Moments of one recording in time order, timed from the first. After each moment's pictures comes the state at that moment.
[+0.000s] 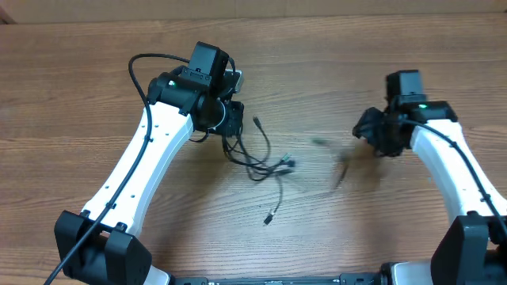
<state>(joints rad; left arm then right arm) -0.36 1.68 1.54 -1.08 0.19 -0.16 0.02 1.58 1.16 -0.87 -0.10 0.57</state>
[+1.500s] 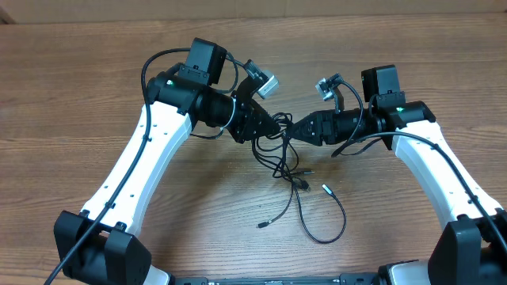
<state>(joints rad) -0.36 1.68 1.54 -1.01 0.89 0.29 0.16 1.58 1.16 -0.68 -1.05 0.03</state>
